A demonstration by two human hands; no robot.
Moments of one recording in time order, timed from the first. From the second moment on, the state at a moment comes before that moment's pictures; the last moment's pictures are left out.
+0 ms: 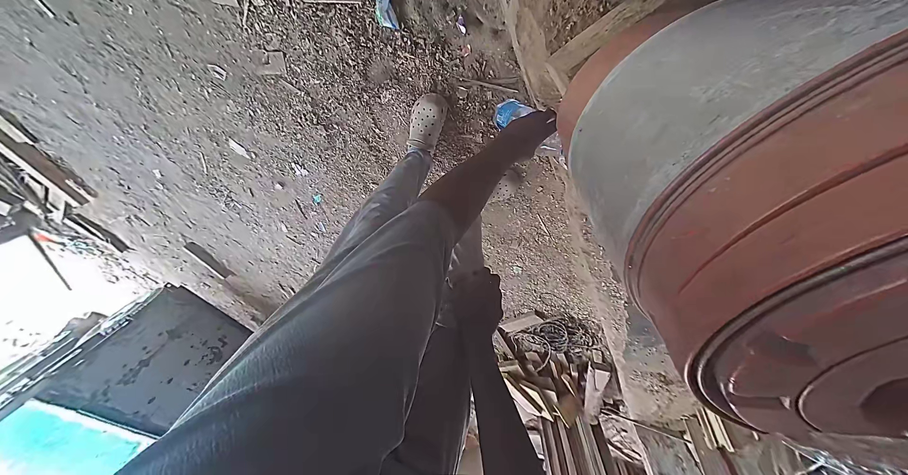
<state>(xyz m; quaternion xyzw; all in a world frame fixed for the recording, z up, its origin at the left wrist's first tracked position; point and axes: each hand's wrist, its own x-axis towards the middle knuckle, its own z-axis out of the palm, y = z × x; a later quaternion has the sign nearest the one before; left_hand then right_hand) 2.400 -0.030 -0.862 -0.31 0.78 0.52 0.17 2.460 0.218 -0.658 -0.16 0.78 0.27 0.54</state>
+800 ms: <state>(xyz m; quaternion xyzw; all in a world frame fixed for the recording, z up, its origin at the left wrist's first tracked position) 2.401 -0.014 -0.877 -0.31 0.72 0.60 0.11 2.460 0.241 -0.670 -0.19 0.80 0.28 0.50</state>
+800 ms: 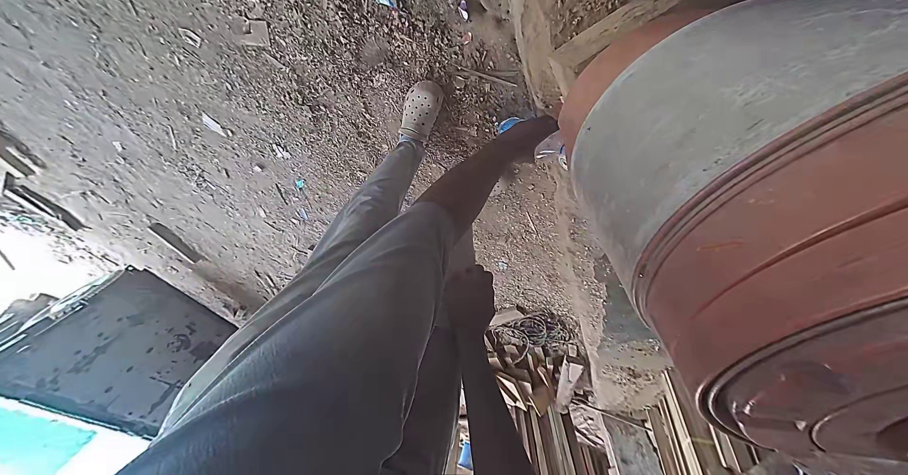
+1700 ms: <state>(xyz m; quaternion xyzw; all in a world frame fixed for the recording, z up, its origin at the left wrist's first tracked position) 2.400 -0.021 -0.881 -0.27 0.76 0.59 0.09 2.454 0.240 -0.674 -0.20 0.79 0.27 0.50</state>
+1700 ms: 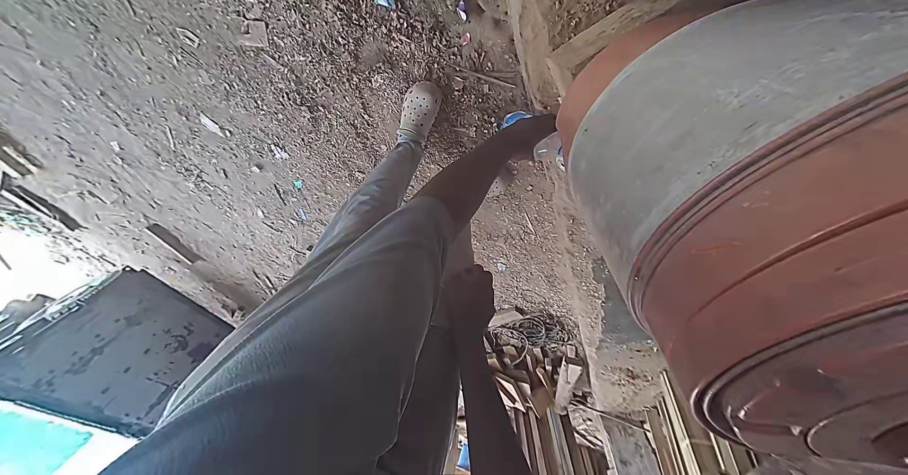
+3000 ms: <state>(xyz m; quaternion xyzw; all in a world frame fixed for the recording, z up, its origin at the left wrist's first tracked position) 2.402 -0.022 -0.889 -0.27 0.76 0.58 0.09 2.448 0.238 -0.677 -0.19 0.80 0.25 0.50</state>
